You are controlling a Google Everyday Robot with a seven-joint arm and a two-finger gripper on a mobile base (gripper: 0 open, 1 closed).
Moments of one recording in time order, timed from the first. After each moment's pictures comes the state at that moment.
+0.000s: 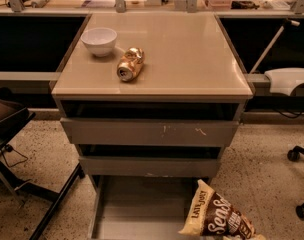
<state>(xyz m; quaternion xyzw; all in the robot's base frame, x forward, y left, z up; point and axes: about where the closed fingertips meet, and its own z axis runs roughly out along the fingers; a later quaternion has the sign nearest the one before) 0.285 -0.239 0.583 0.02 0.96 -0.05 0.27</state>
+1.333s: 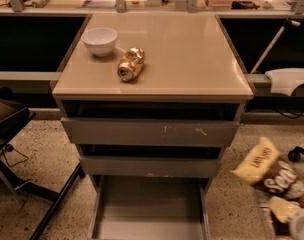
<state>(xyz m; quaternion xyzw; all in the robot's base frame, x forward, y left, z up) 0.335 -0.339 0.678 0.23 0.90 0.00 0.36</state>
